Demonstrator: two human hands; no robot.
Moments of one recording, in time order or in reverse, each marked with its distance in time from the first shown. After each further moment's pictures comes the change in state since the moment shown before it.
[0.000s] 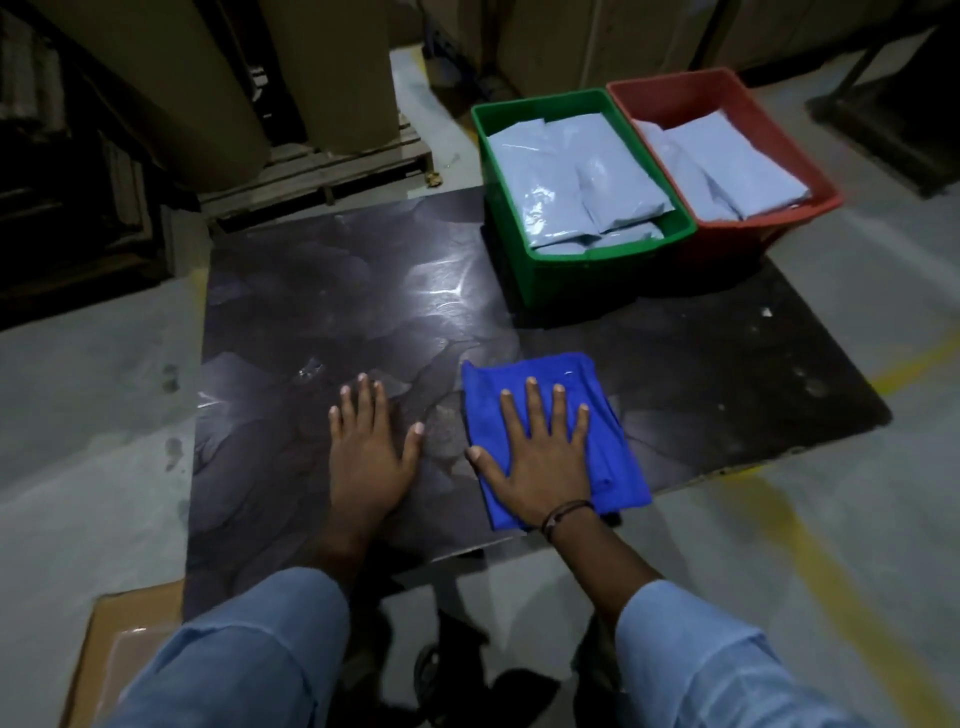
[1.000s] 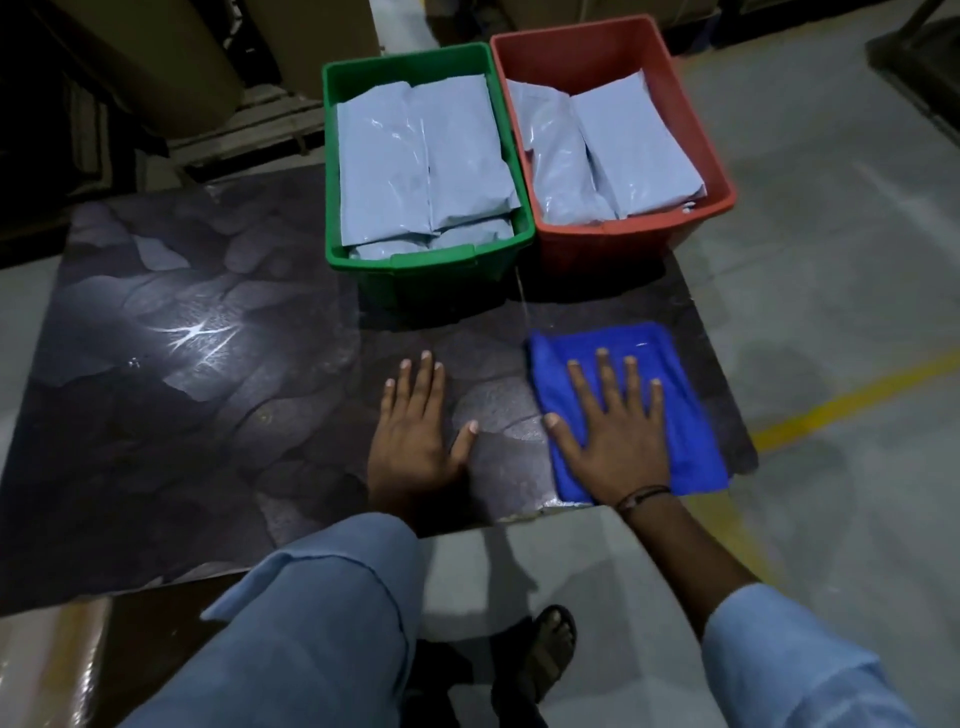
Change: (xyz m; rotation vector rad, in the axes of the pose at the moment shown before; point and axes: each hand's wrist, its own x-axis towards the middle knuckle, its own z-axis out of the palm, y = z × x) left_hand 0.028 0.276 0.079 -0.005 -0.055 0.122; right_hand 0.045 0.324 -0.029 -0.038 0.030 -0.020
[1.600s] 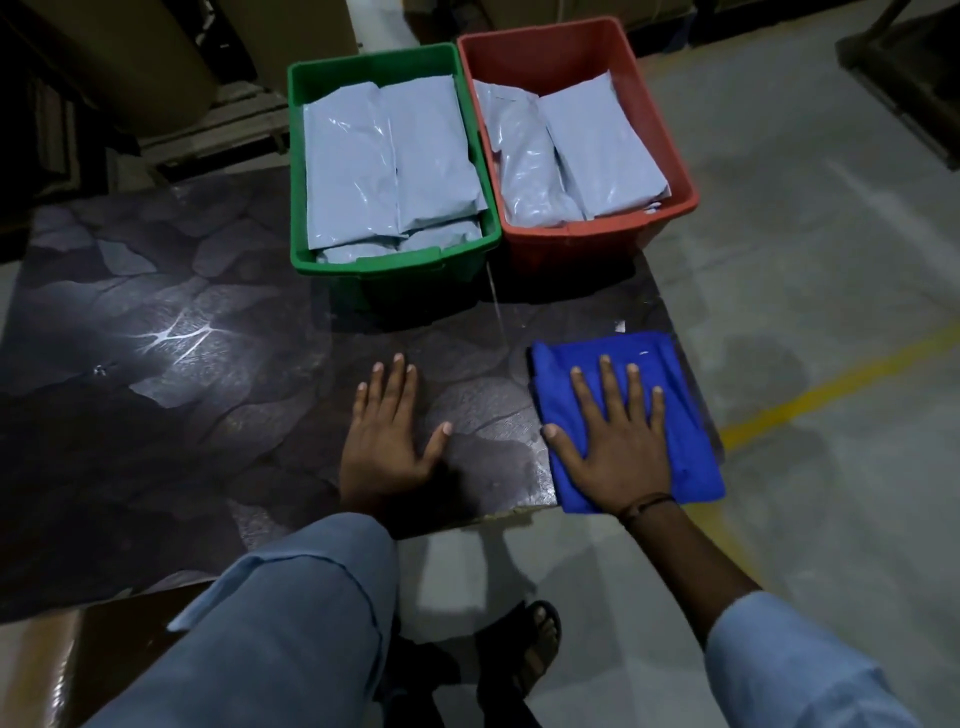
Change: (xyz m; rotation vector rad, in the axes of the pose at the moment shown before) left_hand 0.000 0.001 0.000 -0.011 0.017 -0.013; right_hand -0.015 0.036 -0.006 0.001 -0.023 0.021
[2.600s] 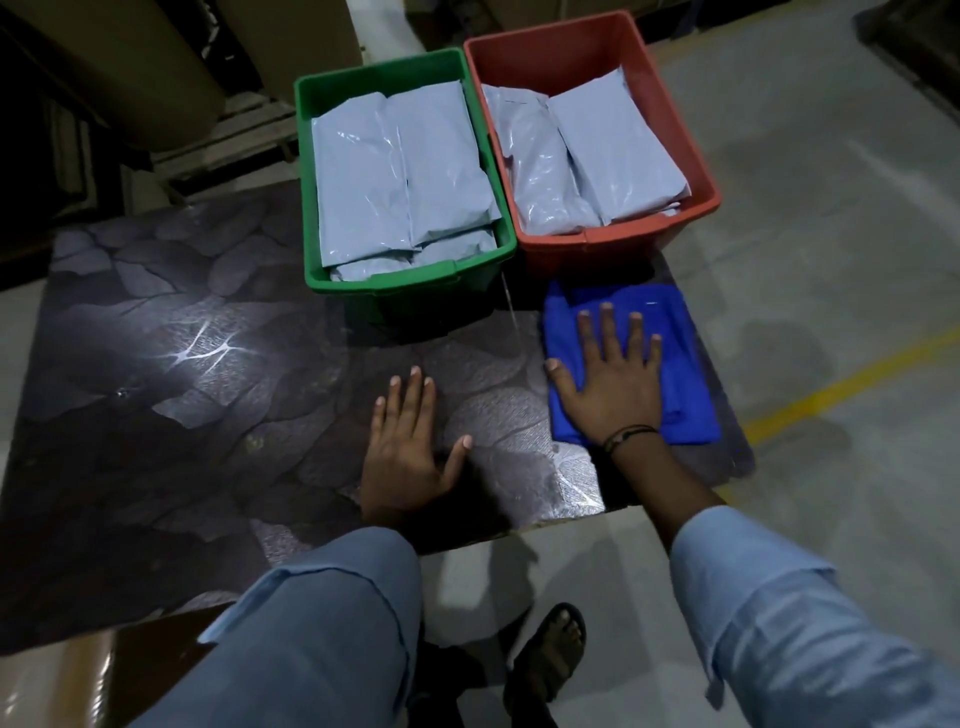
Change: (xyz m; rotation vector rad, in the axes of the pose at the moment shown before) left_hand 0.002 -0.004 0.007 0.025 0.112 0.053; right_hand 0.087 -0.026 0.003 0.036 0.016 0.109
